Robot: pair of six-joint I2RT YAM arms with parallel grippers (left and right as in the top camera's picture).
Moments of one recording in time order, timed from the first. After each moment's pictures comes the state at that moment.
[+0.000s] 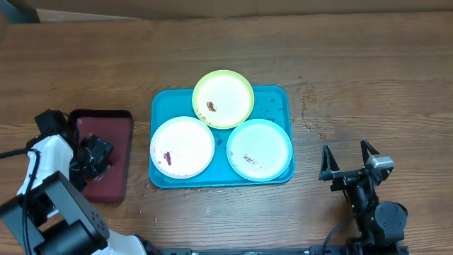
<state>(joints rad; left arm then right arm) 0.57 1.71 1.00 -0.75 -0.04 -0.46 0.06 0.01 0.02 -0.03 -0.12 0.17</state>
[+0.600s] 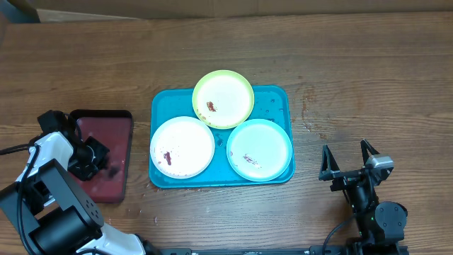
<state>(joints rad) 0.58 1.79 1.02 -0.72 0.04 -0.37 0.06 0.01 0.02 -0.03 -0.12 0.17</state>
